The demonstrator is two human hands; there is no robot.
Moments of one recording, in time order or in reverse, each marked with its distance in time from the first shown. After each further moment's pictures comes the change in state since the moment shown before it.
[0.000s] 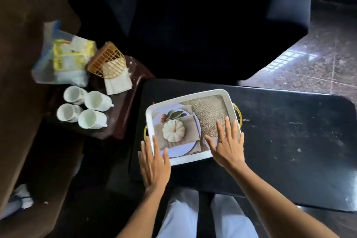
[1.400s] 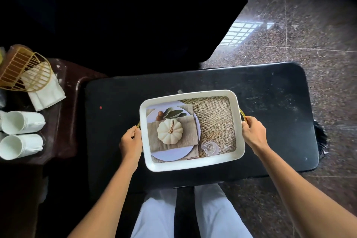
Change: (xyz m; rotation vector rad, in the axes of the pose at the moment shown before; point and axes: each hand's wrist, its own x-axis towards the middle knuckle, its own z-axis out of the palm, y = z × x) left_hand 0.074 0.074 0.043 -0.727 -0.213 -0.391; right_hand 0.018 0.211 -0.008 0.566 0.194 0.510
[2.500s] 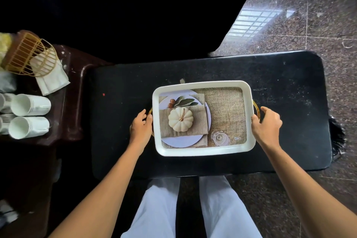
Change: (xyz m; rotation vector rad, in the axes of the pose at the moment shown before) left_hand -0.013 0.013 0.025 0.183 -0.100 0.064; right_hand 0.003 0.027 -0.008 0.043 0.048 -0.020
